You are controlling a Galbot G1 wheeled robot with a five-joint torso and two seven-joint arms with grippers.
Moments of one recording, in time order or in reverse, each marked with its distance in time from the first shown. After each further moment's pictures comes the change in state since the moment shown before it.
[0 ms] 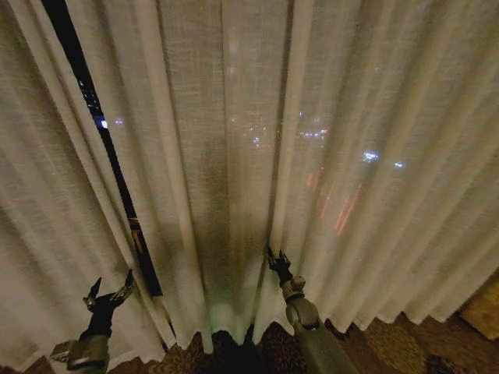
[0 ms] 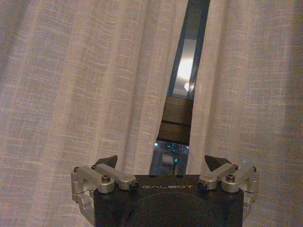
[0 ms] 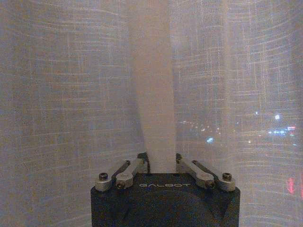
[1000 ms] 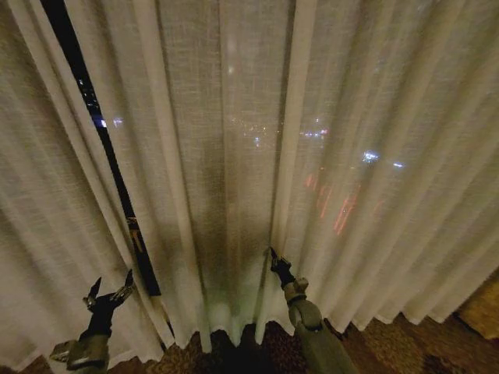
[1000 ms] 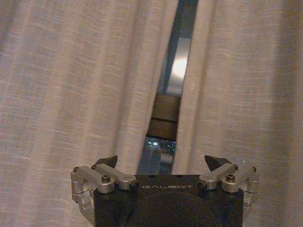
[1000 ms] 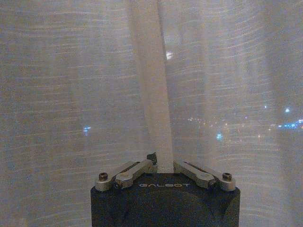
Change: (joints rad) left arm 0.000 0.000 0.000 0.000 0.000 0.000 0.000; right arm -0.005 -0.009 0.033 -0.016 0.061 0.006 -0.078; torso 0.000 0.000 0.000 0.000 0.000
